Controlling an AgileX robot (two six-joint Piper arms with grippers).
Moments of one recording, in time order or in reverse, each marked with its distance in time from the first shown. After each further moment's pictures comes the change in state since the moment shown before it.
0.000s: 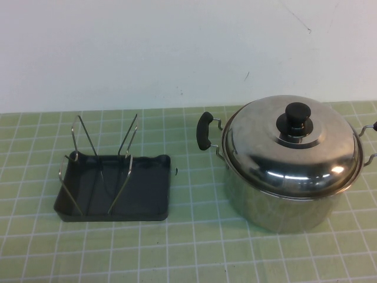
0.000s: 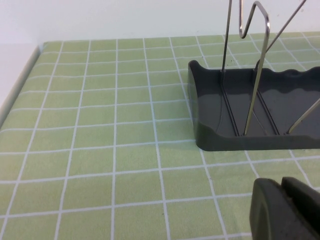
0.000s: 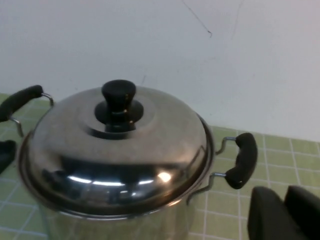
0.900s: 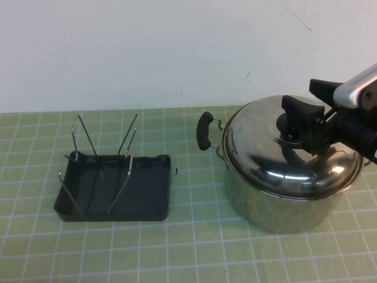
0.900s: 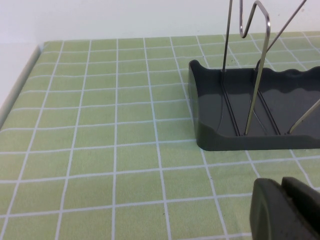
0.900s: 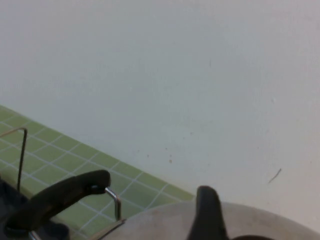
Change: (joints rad) right arm 0.183 1.174 -0.332 -1.056 -1.121 0.875; left arm 0.000 0.000 0.000 0.000 0.000 0.000
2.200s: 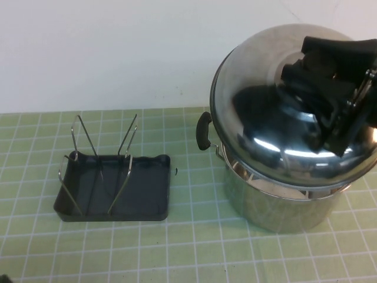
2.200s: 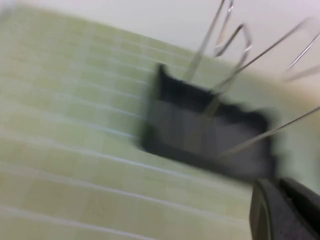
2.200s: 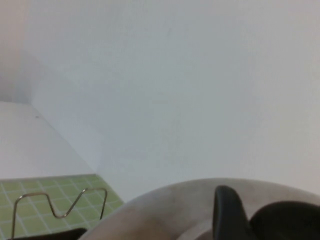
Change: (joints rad) right arm 0.003 -0.280 -0.039 -0.401 -0.118 0.212; left arm 0.000 0.000 0.000 -0.180 -0.022 -0.110
